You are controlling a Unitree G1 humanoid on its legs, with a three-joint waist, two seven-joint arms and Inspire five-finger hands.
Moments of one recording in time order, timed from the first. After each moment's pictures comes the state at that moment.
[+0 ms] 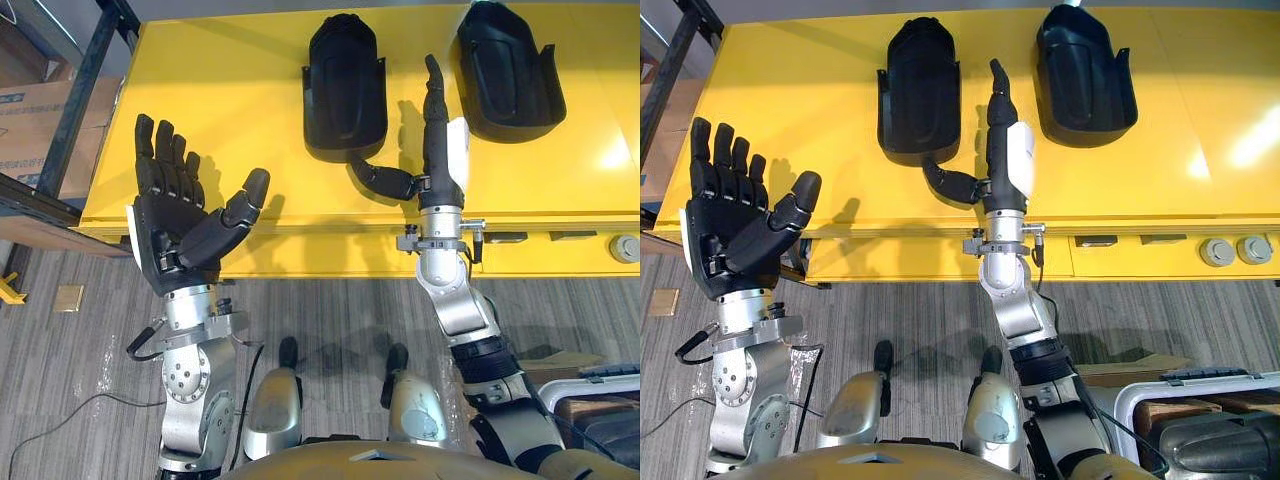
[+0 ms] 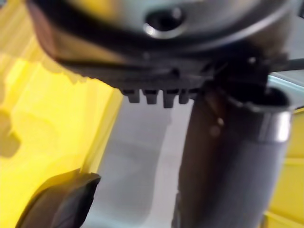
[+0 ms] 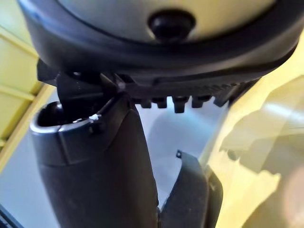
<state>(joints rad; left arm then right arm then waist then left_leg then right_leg) 0.23 0.04 -0.08 -0.51 -0.30 -0.32 0.22 -0.38 -0.16 0.15 0.05 -0.47 -0.14 -0.43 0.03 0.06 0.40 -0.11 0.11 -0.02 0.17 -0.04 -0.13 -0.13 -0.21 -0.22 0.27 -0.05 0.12</state>
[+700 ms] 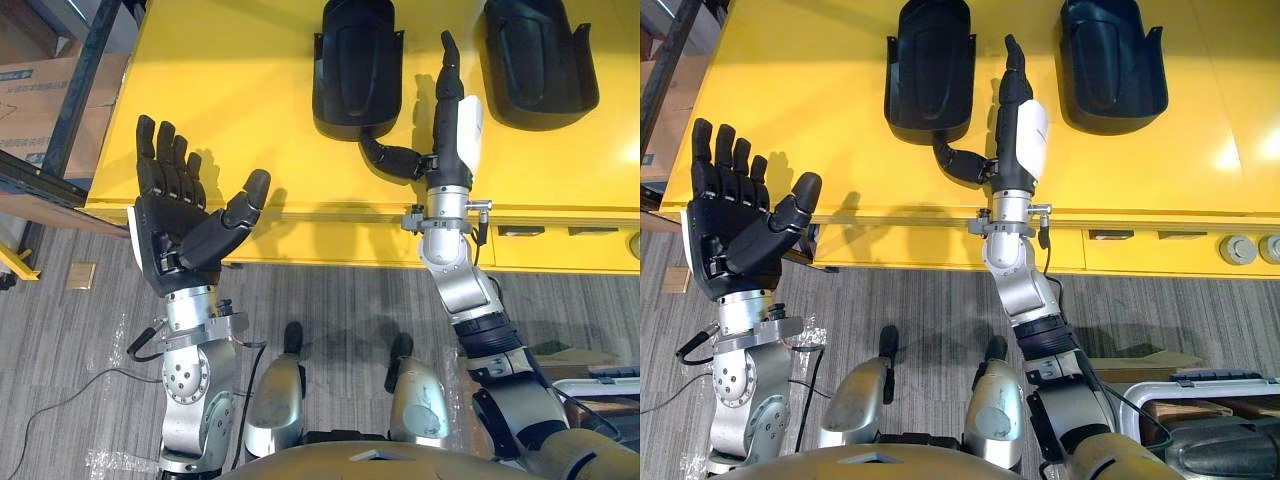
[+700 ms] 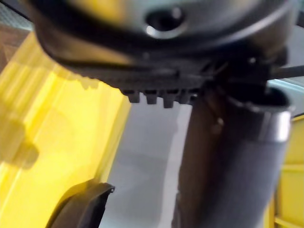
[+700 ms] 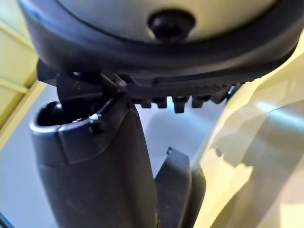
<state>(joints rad) 0.24 0.04 -0.08 -0.51 -0.31 -0.33 0.21 -0.50 -0.20 0.15 0.15 -0.47 -0.12 -0.49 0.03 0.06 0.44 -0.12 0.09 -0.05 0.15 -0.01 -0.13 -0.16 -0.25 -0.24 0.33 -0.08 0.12</state>
